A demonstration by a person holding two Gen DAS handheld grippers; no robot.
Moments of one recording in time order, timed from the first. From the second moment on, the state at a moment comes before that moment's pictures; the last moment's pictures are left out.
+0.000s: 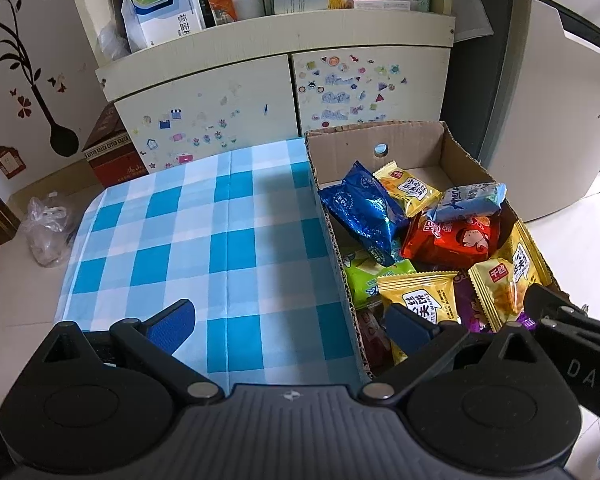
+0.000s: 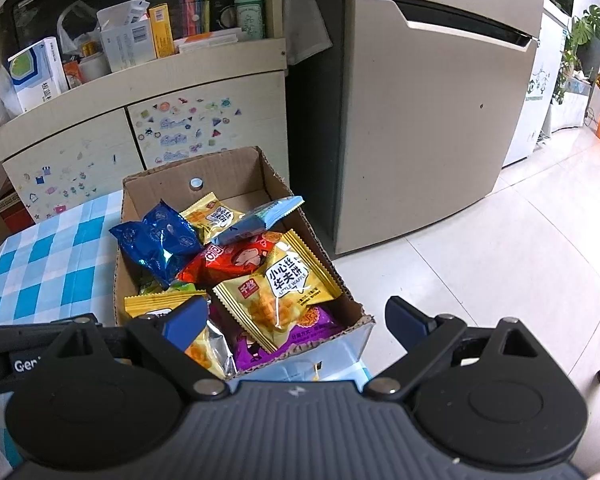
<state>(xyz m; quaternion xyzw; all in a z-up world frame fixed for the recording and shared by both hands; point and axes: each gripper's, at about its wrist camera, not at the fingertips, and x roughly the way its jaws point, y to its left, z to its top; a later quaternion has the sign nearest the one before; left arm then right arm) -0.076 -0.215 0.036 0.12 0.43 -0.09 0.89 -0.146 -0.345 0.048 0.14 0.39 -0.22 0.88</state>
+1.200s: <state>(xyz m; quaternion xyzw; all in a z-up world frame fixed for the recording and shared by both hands) -0.072 -0.209 0.032 0.11 0.45 -0.08 0.88 -0.141 -0.336 0.048 0.13 0.39 -0.21 0.89</state>
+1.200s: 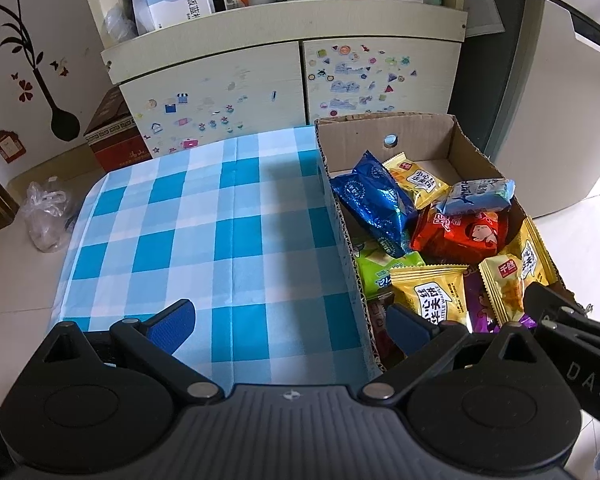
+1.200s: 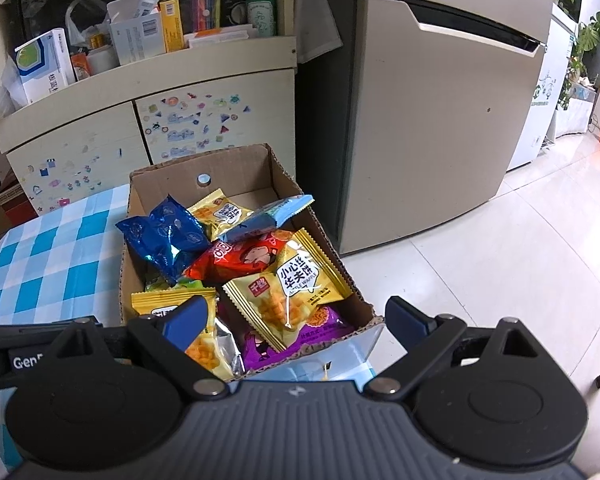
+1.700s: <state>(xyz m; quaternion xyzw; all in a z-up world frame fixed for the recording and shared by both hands) -0.076 -0.172 0.041 0.10 0.44 -0.06 0.89 -0.133 -0.309 0.055 0.12 0.40 -0.17 0.89</state>
